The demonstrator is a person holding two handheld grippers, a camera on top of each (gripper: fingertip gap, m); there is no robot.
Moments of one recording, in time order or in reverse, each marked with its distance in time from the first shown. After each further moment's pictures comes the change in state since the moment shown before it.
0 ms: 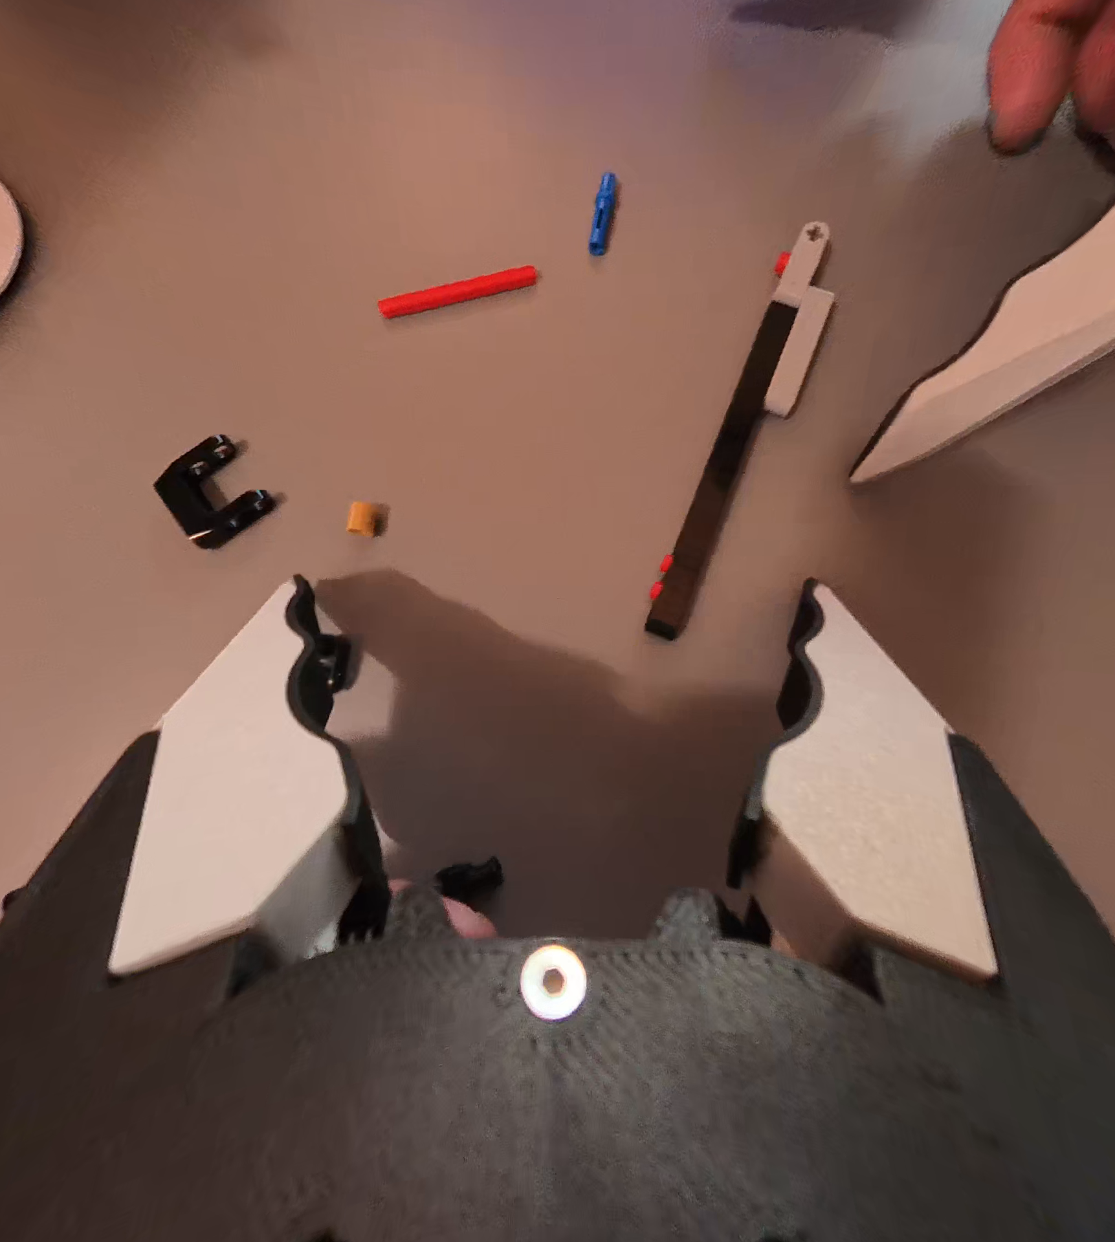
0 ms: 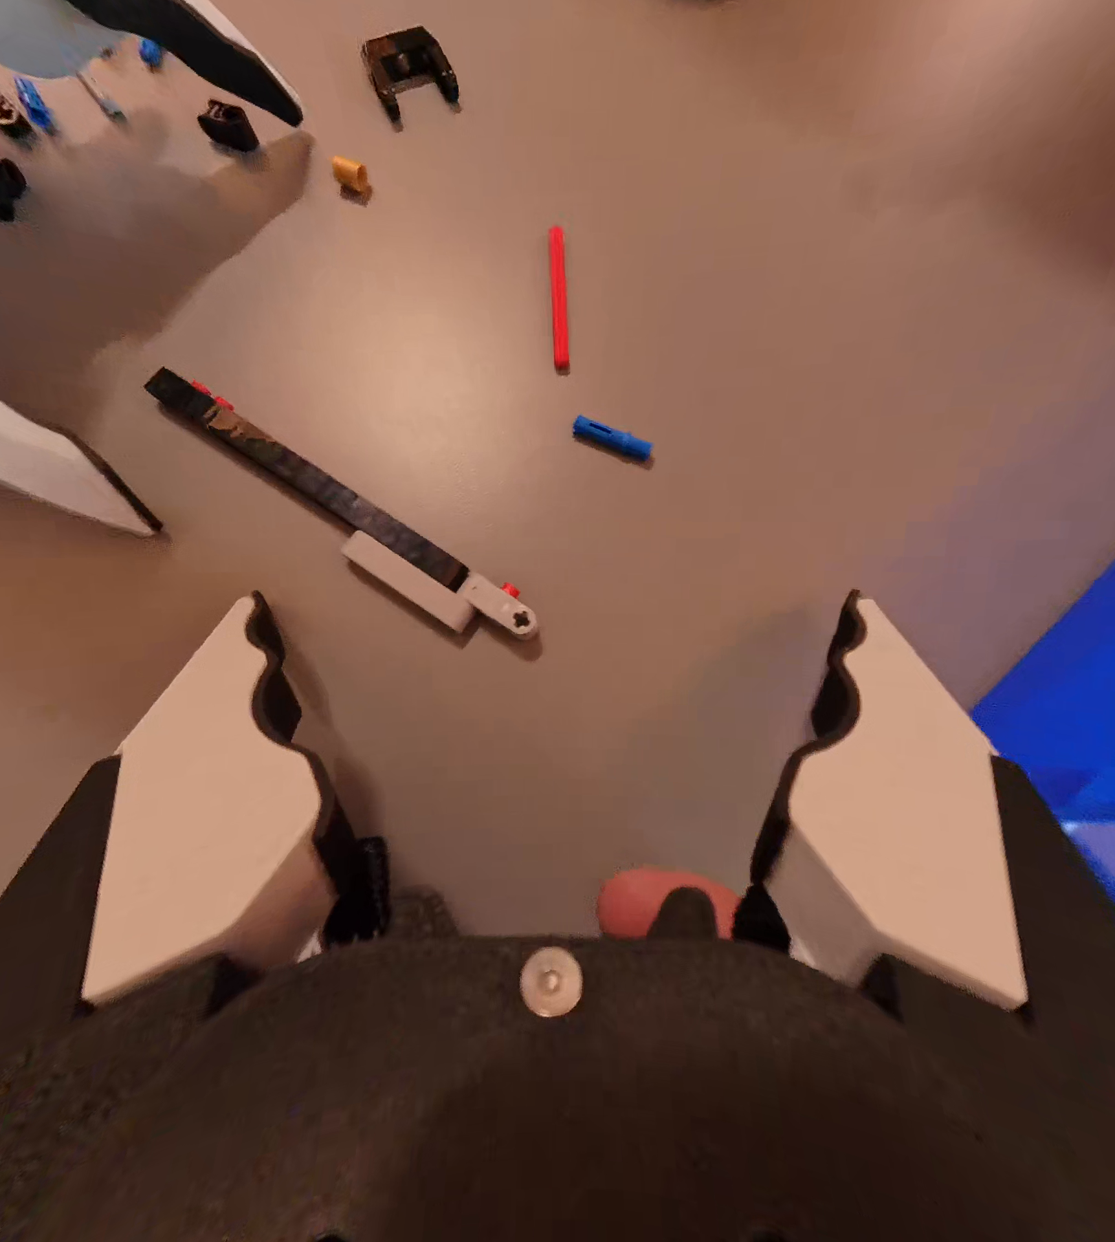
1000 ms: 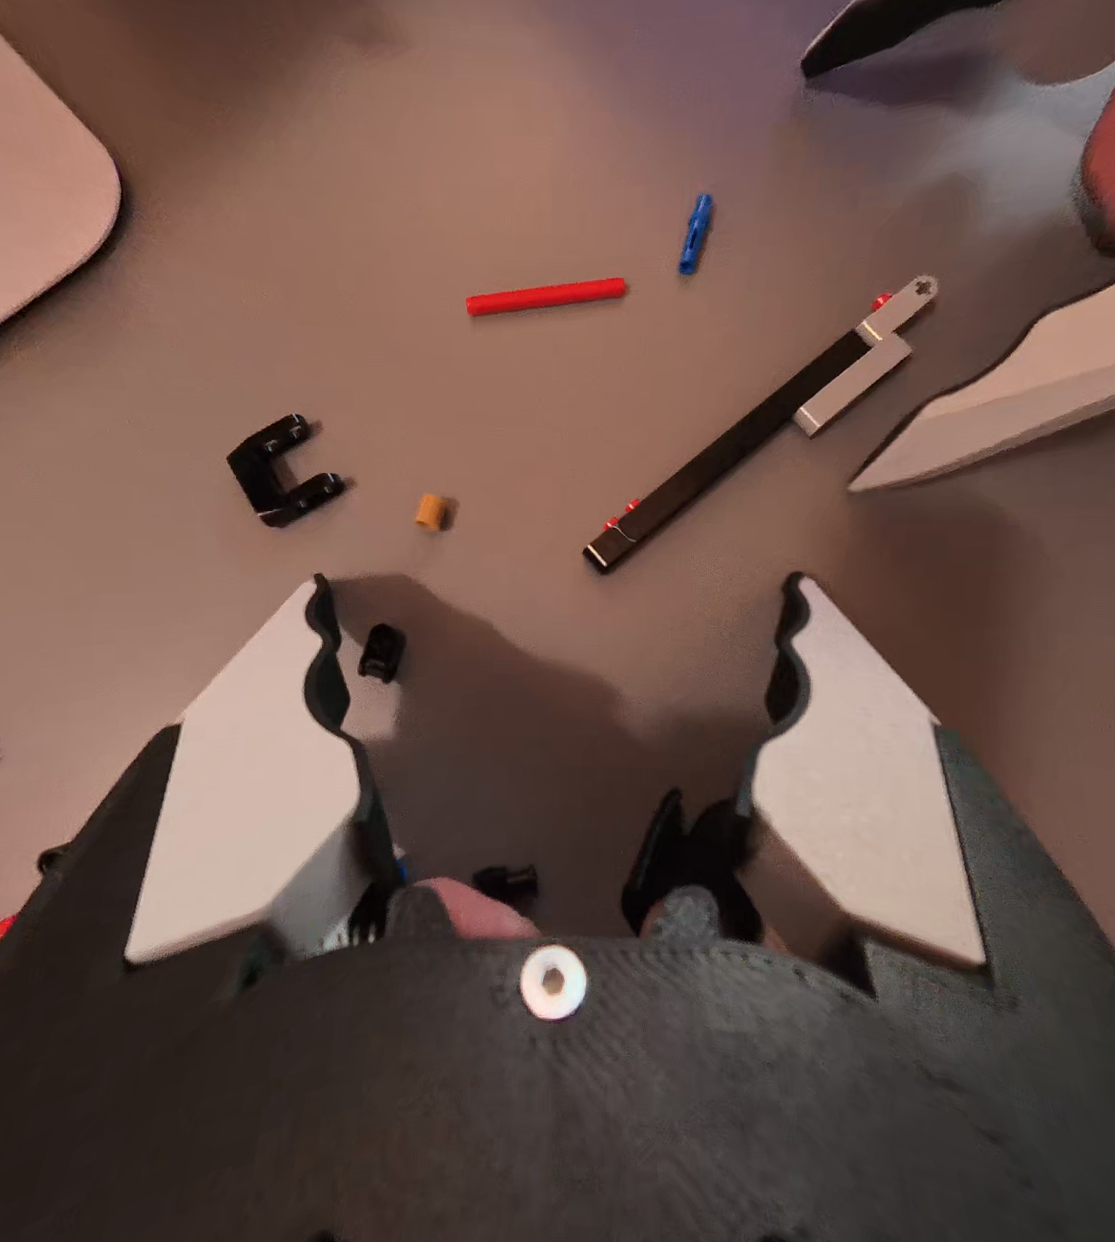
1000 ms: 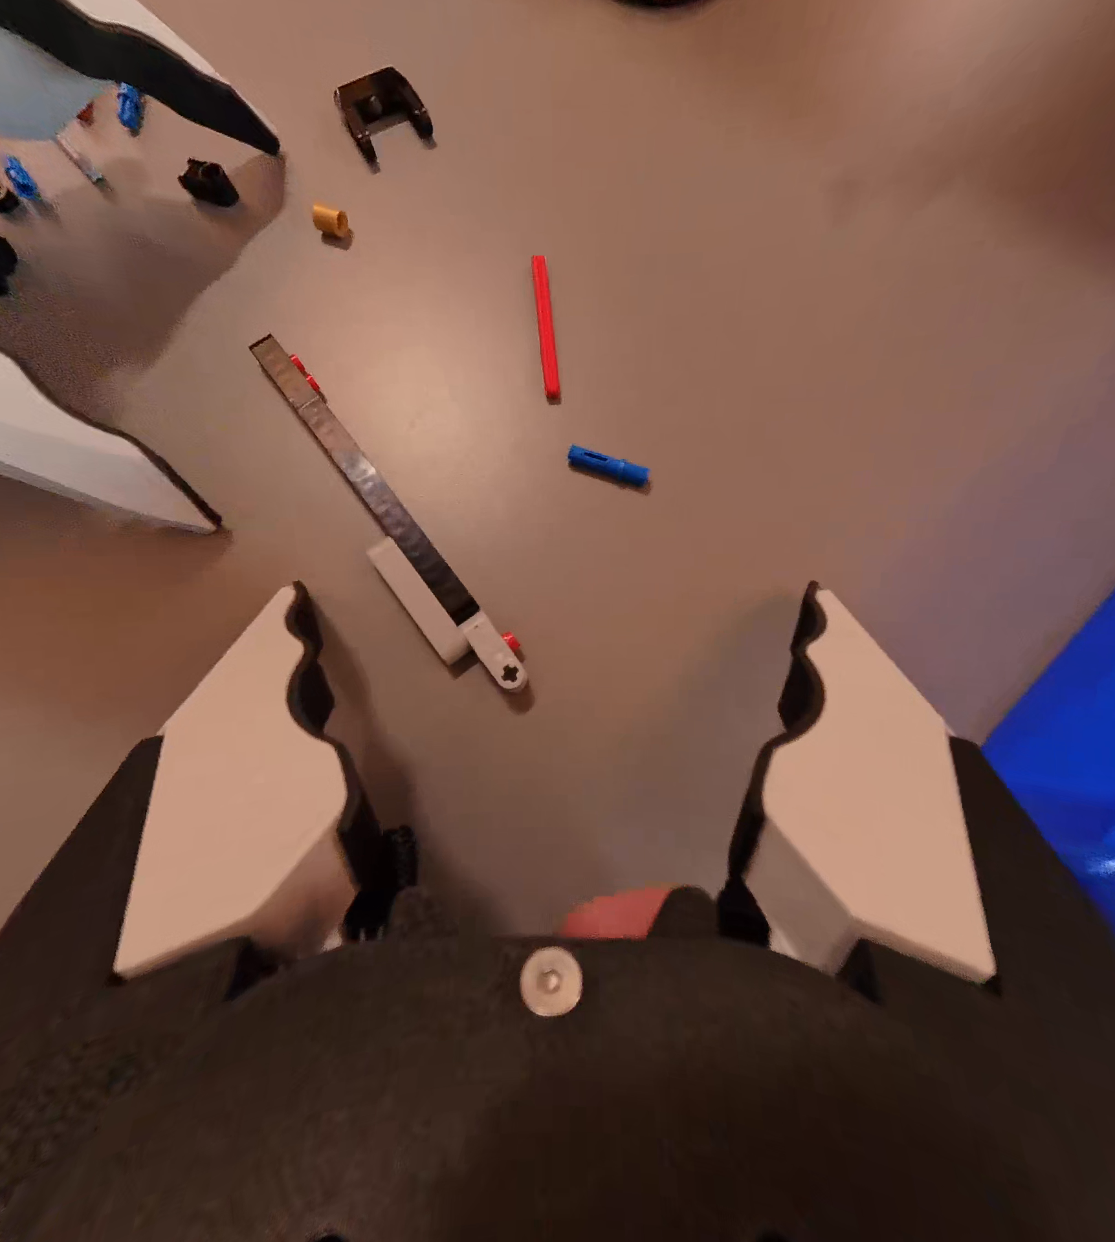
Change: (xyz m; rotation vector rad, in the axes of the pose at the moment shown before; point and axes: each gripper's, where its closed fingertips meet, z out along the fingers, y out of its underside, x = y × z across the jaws) left arm -0.018 -0.001 0.001 0.010 -0.058 -0.081; right arm 0.000 -0.007 0.008 0.004 0.013 0.069
